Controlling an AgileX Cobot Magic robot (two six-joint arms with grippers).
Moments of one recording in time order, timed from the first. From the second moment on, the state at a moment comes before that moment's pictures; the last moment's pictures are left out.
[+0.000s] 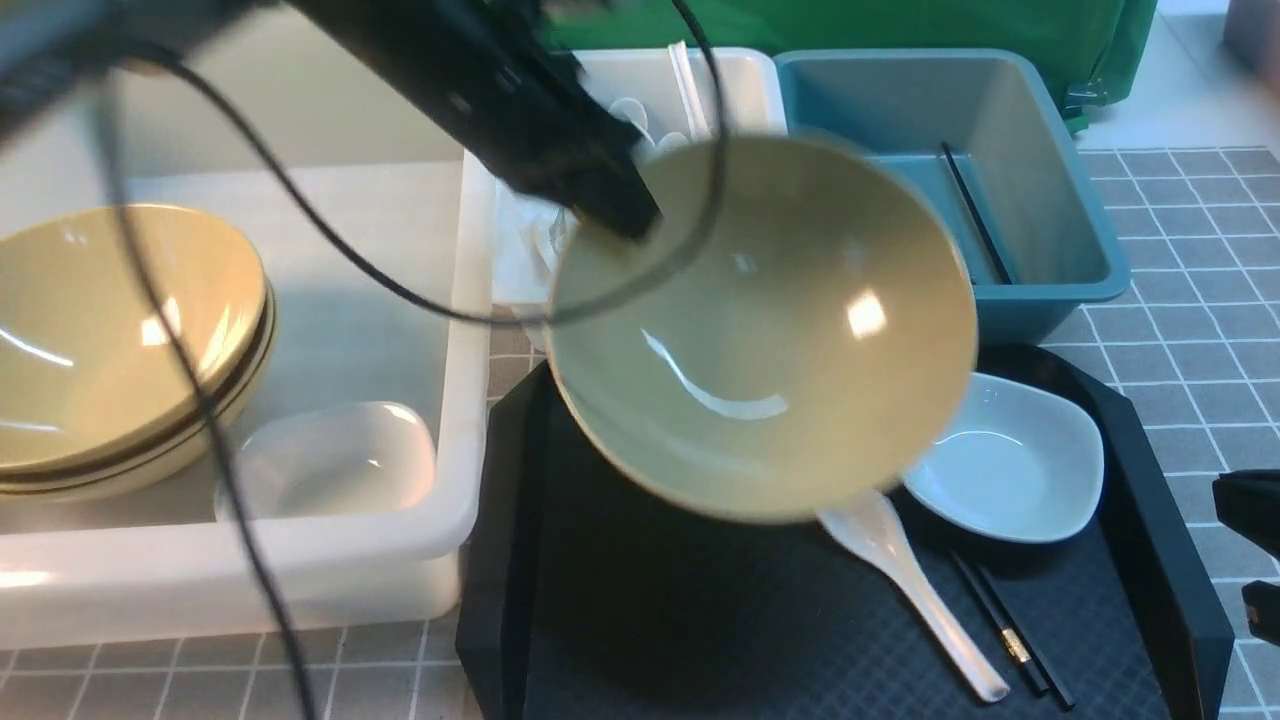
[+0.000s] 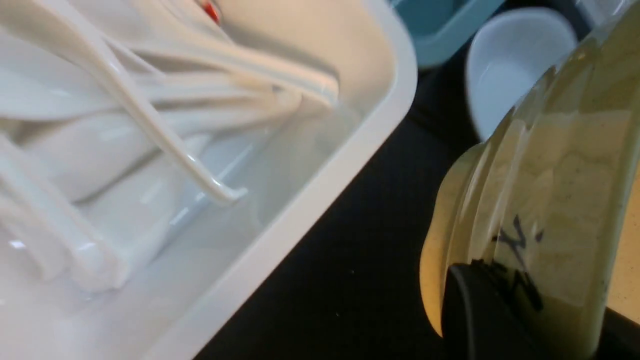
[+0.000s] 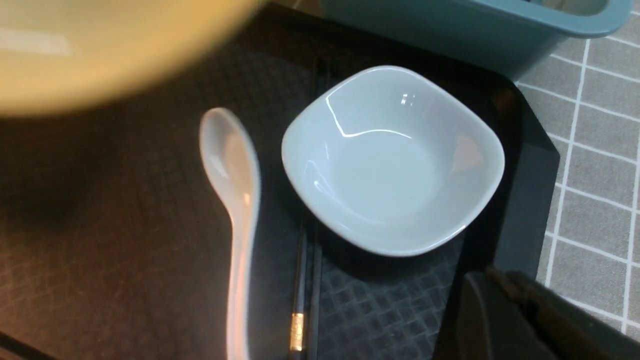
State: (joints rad) right arm 0.09 0.78 -0.49 0.33 0.51 -0.44; left arm -0.23 1.92 -1.85 -0.68 1.23 0.56
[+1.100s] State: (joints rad) right arm 0.09 0.78 -0.49 0.33 0.51 -0.44; left arm 0.59 1.69 -1.42 -0.33 0.98 0.32
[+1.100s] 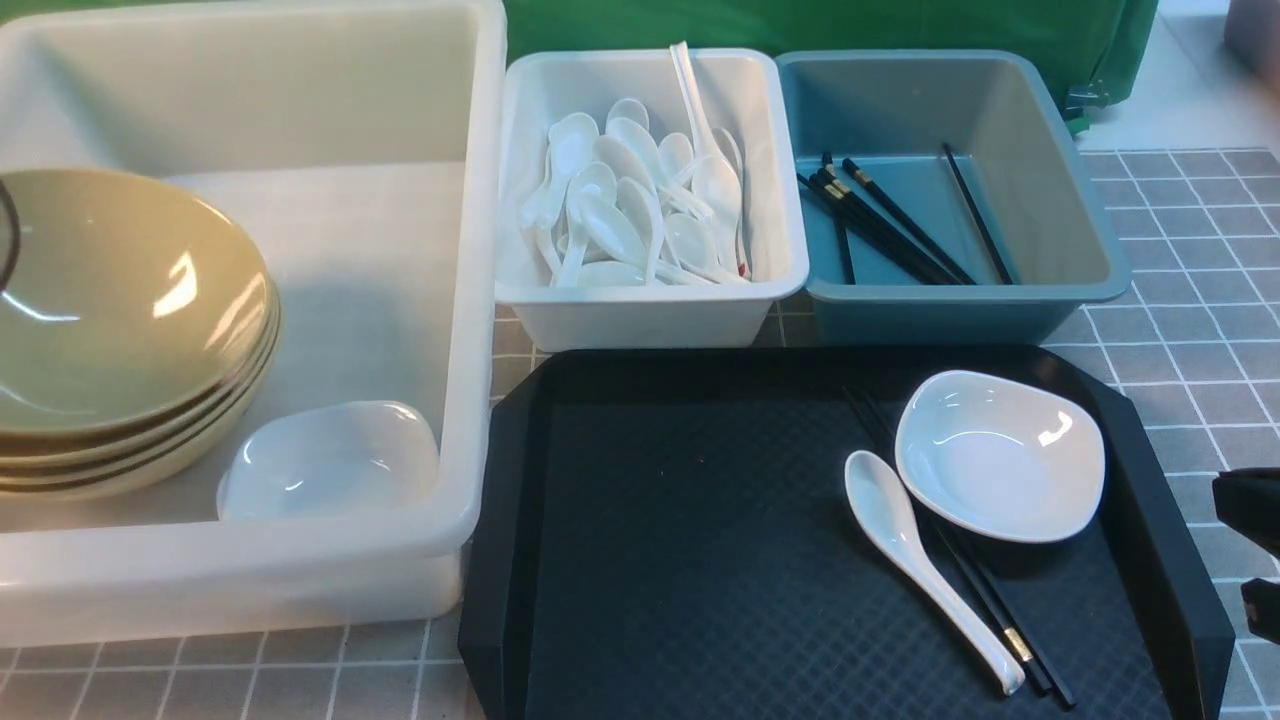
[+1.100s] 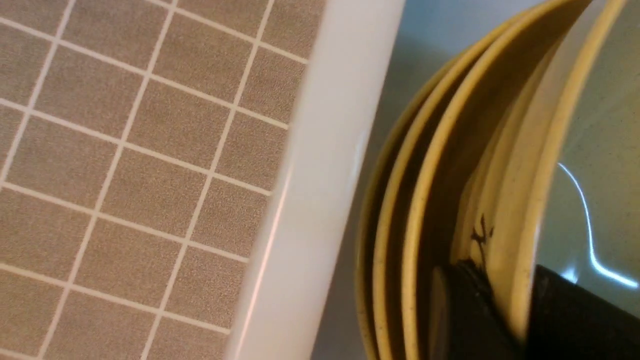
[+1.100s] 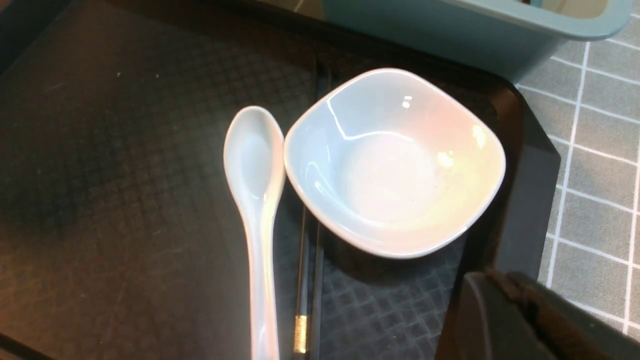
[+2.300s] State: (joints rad) right arm 0.10 1.28 -0.69 0.34 0.50 -0.32; left arm 0.59 1.60 -1.15 -0.44 0.68 0.32
